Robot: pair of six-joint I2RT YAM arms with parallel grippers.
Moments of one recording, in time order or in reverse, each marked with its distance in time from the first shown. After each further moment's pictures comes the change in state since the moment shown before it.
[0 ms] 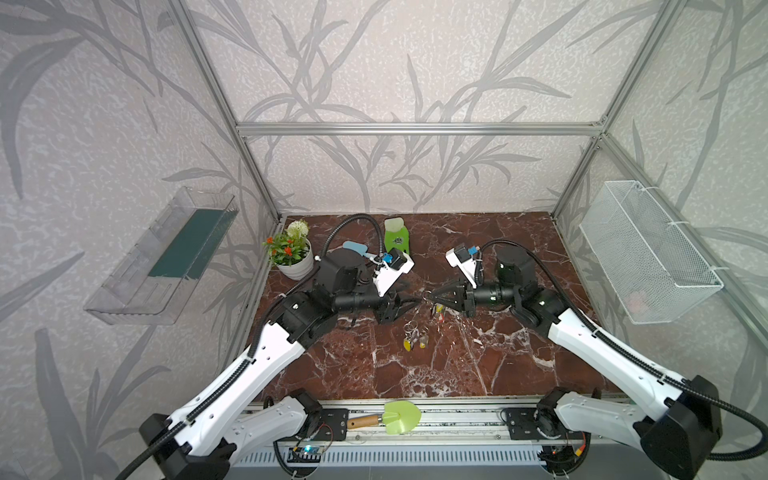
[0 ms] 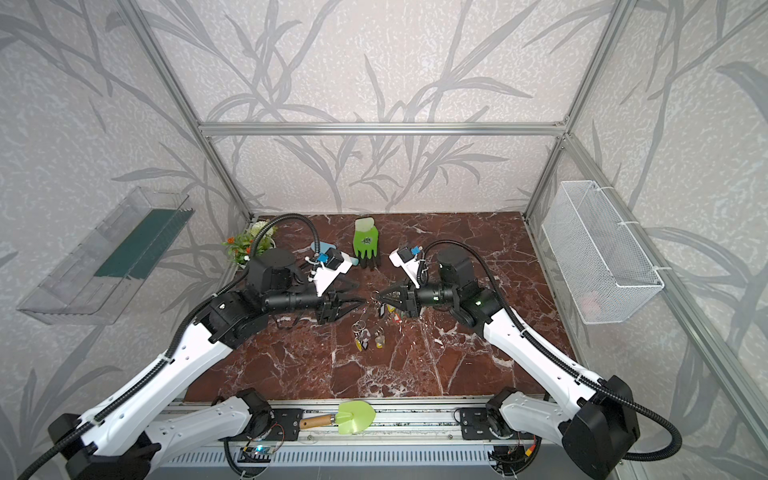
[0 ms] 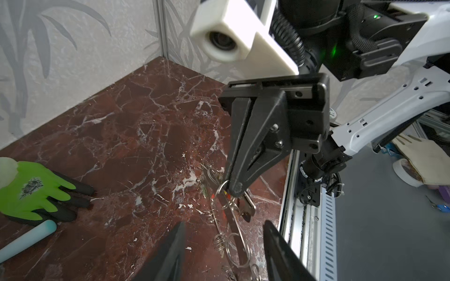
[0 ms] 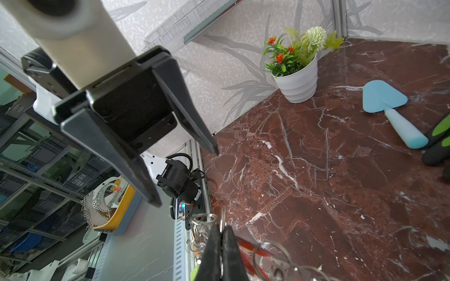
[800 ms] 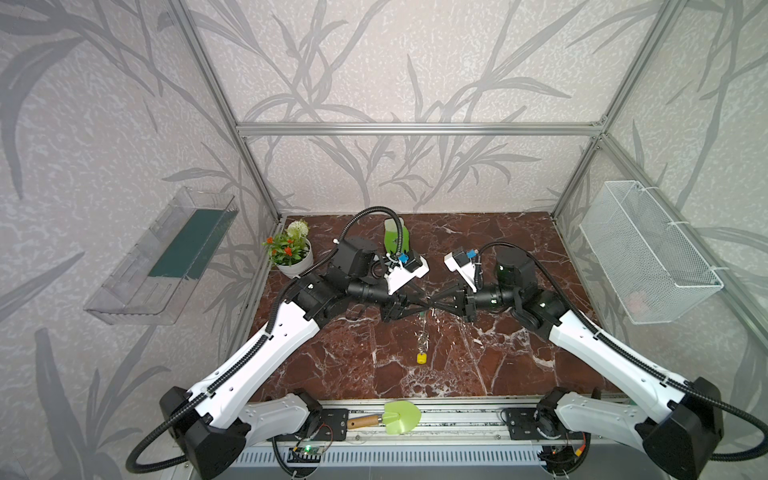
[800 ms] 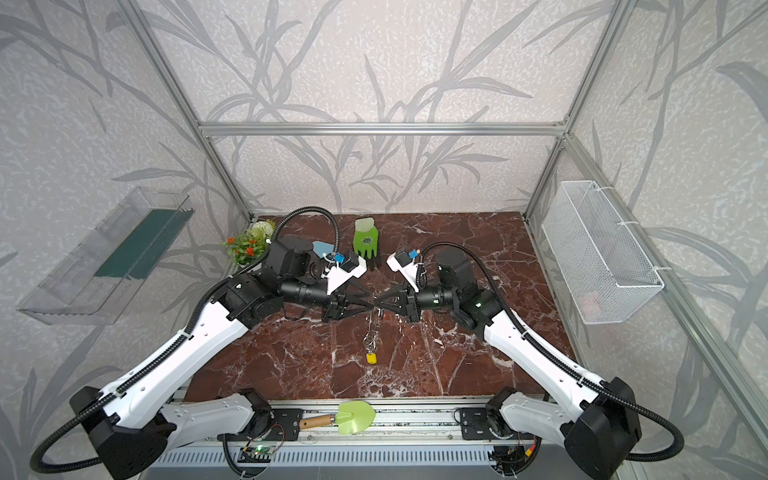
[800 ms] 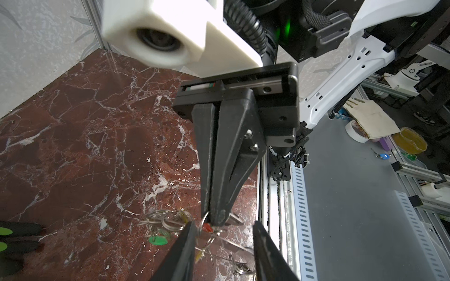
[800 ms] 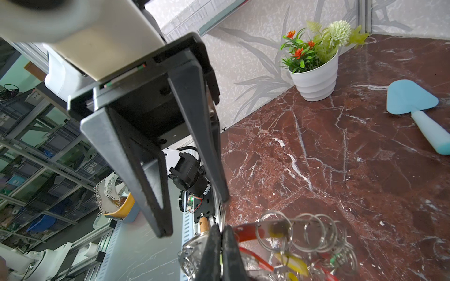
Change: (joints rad) left arm 0.014 0.117 0.104 -0.090 0.181 0.140; right arm 0.015 -0.009 0.000 -0.012 -0.042 -0.015
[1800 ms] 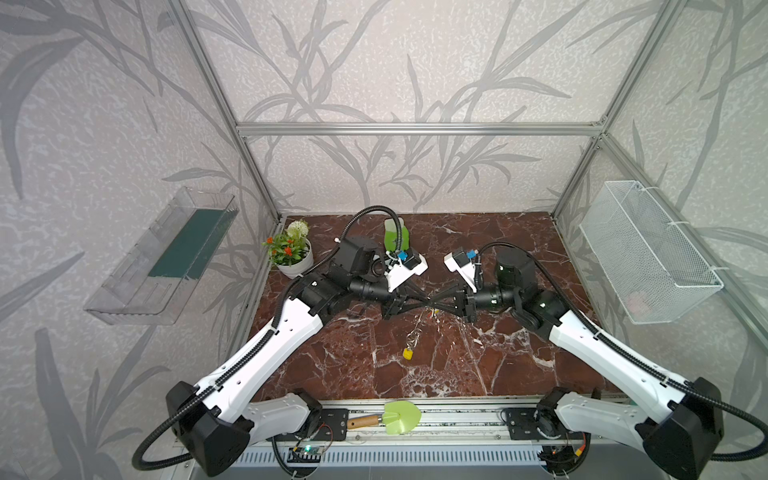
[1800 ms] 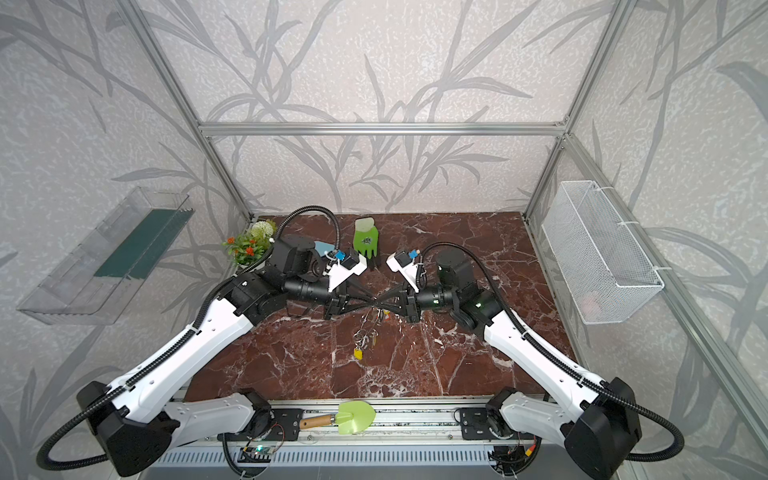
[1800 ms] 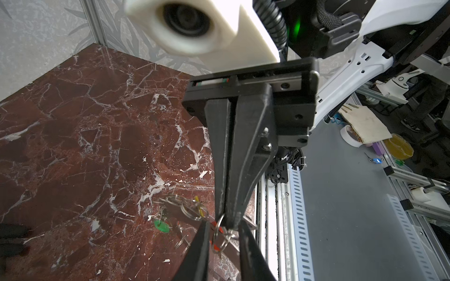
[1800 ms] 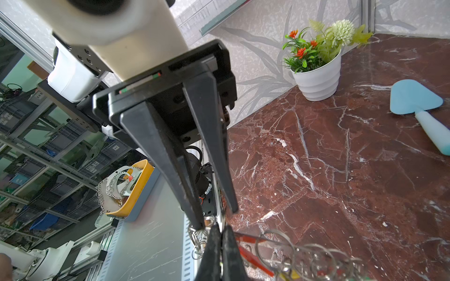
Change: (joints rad) left arm 0.021 0.026 -0.025 0.031 0.060 -0.018; right arm 0.001 -0.001 0.000 0.000 -0.004 0.002
